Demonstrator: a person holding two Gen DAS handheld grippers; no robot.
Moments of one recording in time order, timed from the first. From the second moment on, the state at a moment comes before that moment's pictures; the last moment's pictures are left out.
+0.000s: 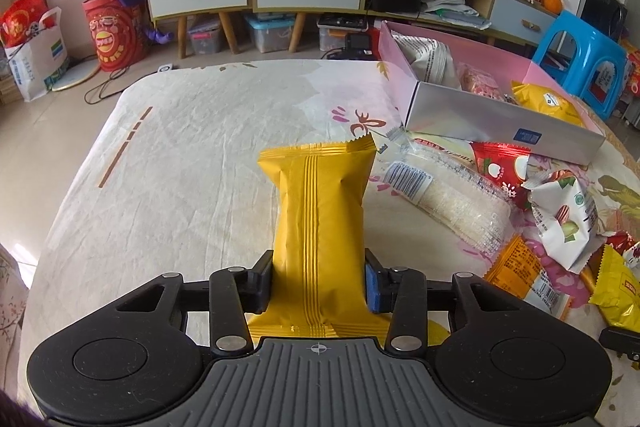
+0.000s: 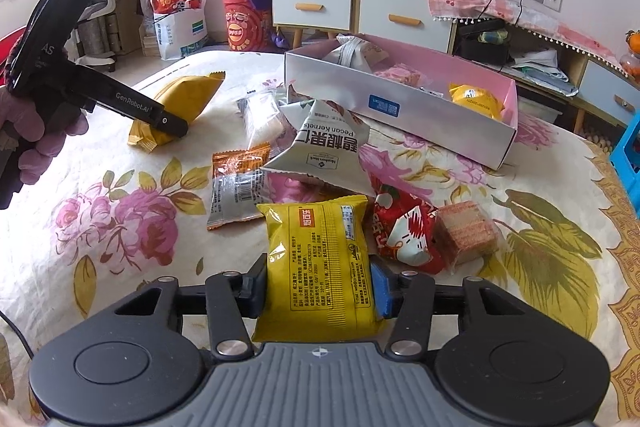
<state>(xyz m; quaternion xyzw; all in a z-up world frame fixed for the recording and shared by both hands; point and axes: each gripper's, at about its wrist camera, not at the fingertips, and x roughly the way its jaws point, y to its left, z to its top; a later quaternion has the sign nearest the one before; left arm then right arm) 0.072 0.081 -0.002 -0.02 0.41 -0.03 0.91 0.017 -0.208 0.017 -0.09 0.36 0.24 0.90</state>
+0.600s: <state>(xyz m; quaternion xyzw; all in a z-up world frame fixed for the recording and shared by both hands) 0.074 0.073 0.028 -0.06 0.40 -0.05 0.92 0.020 -0.204 0.050 -0.07 0.33 0.24 0.91</state>
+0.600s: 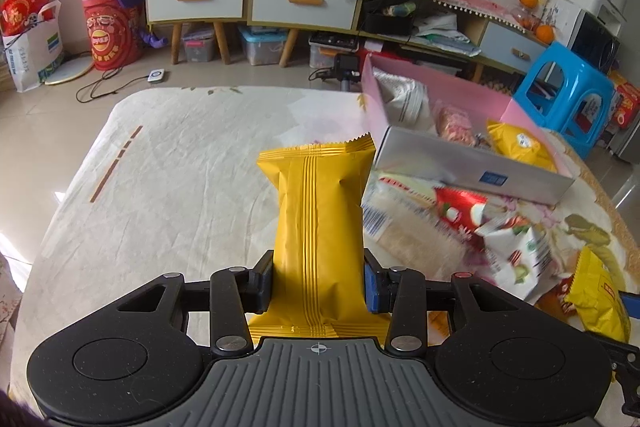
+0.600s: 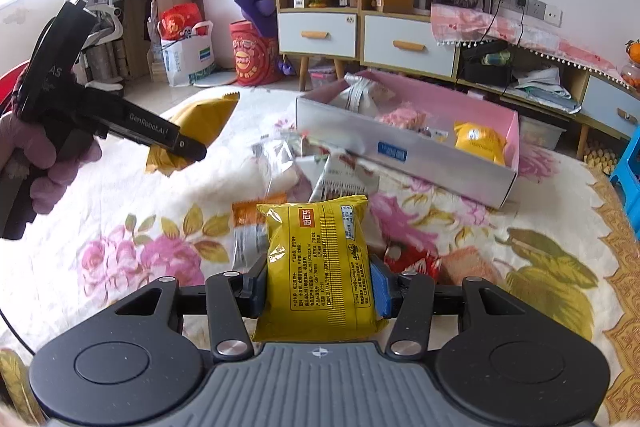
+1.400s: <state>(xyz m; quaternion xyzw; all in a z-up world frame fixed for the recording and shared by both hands) 0.114 0.025 0.066 -0.10 0.37 -0.07 0.92 0.121 -0.225 0.087 -0.01 0.30 0.16 0.94</state>
